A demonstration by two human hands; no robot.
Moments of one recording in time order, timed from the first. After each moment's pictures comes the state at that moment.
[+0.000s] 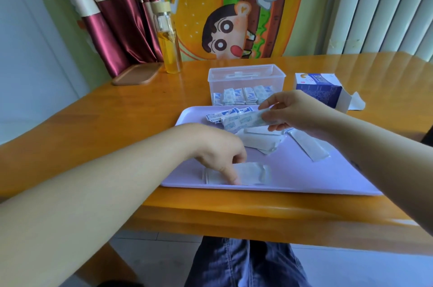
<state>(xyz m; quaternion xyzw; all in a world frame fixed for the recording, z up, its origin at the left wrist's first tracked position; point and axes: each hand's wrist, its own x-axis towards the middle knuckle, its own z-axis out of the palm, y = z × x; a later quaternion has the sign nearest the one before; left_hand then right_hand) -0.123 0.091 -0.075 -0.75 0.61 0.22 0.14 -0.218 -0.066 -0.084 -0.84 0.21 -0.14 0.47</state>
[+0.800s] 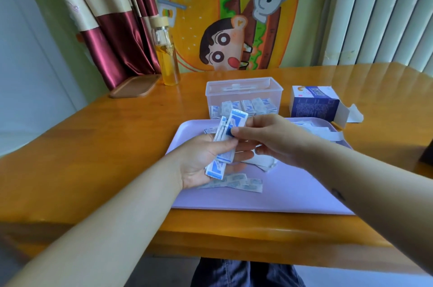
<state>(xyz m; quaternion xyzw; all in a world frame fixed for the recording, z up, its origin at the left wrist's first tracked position) -0.120 0.105 -0.094 -0.55 0.25 0.48 -0.63 -0.205 -0.033 -0.088 -0.76 0.16 -0.09 0.62</state>
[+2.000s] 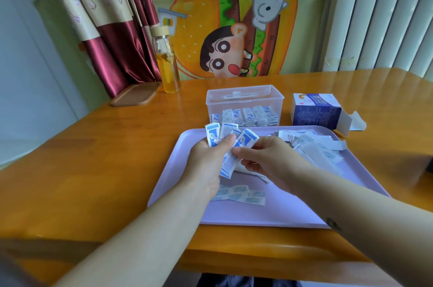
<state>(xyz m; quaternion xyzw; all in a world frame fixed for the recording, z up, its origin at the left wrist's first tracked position) -0.120 0.075 -0.114 -0.61 0.16 0.25 -0.74 -0.196 -0.028 -0.116 -0.68 0.21 -0.15 0.68</state>
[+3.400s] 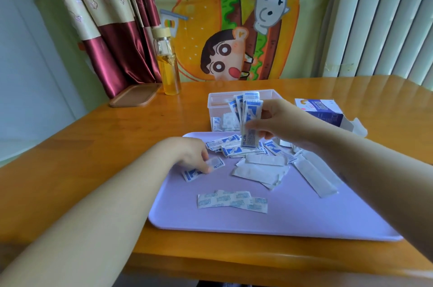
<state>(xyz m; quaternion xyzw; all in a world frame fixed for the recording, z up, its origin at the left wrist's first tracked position) -0.035 0.082 -0.085 -0.88 0.42 0.20 0.06 -0.186 -0.058 -0.050 -0.88 0.18 -0.15 0.41</state>
